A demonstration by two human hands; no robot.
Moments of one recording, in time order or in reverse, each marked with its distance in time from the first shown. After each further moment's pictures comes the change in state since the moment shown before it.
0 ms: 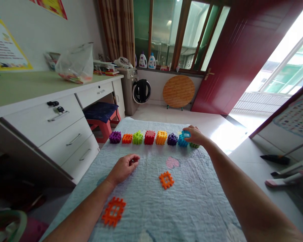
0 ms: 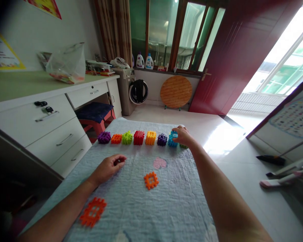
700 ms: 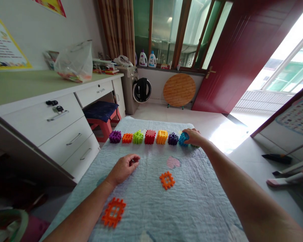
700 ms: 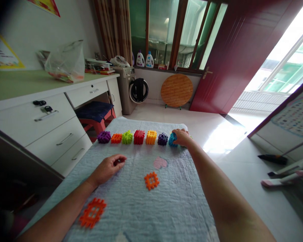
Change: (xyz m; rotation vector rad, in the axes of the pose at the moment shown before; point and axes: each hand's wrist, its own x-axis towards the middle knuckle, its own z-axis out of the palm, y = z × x) left_hand 0.000 0.000 -0.001 0.036 -0.011 0.015; right_hand 0.007 0.001 0.019 -0.115 -0.147 0.015
